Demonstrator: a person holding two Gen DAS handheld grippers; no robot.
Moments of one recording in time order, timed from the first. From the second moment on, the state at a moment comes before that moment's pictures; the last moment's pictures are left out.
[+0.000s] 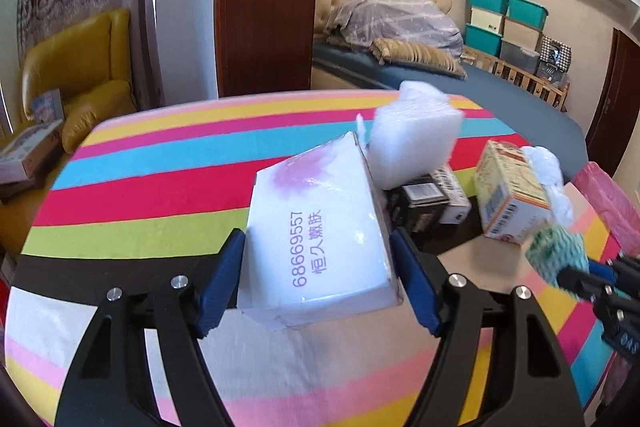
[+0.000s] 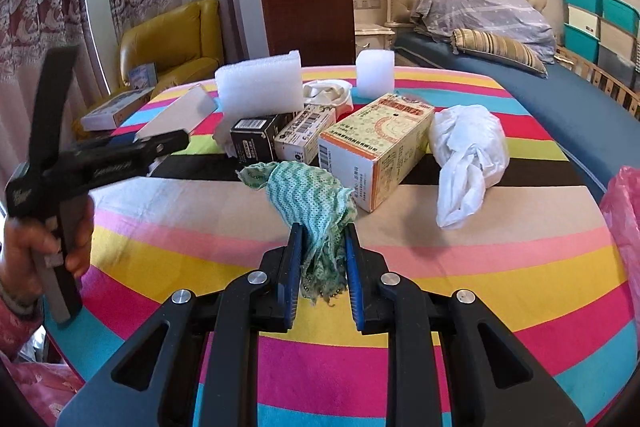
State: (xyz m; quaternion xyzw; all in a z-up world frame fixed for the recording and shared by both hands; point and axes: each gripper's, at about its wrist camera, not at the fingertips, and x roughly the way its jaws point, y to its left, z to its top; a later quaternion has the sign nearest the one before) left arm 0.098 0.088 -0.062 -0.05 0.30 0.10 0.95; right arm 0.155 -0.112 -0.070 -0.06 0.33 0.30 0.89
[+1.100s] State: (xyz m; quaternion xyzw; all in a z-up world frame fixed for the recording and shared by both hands) left arm 0.116 -0.098 -0.036 0.07 0.25 -0.08 0.96; right arm 0.146 -0.263 -0.039 0.03 0.26 0.15 0.95
